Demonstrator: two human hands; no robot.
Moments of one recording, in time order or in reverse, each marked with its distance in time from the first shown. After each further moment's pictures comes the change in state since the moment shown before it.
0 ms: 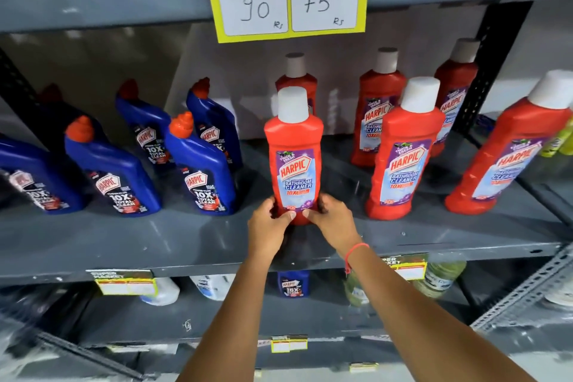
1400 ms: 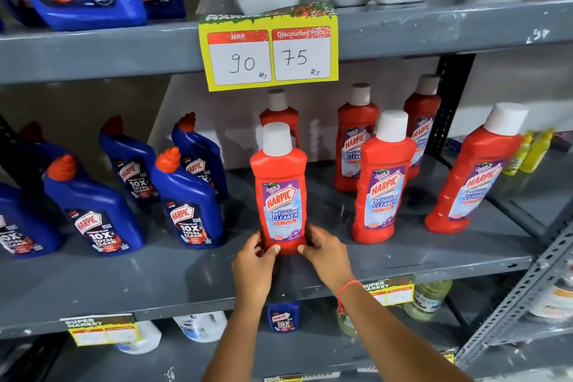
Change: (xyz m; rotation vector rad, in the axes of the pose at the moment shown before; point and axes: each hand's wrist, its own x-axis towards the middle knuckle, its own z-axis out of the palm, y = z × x) left_hand -0.018 0.004 -0.002 0.035 0.122 -0.016; right_hand -0.015 0.006 -0.002 0.086 0.029 0.061
